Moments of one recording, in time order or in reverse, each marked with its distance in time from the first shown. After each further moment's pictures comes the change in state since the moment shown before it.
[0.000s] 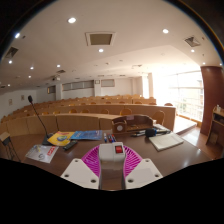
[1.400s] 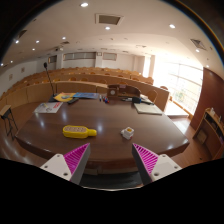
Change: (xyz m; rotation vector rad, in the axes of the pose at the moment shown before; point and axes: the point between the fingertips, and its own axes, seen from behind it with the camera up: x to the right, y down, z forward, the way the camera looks) arm 0.051 0.117 -0.260 -0.310 0.046 -0.144
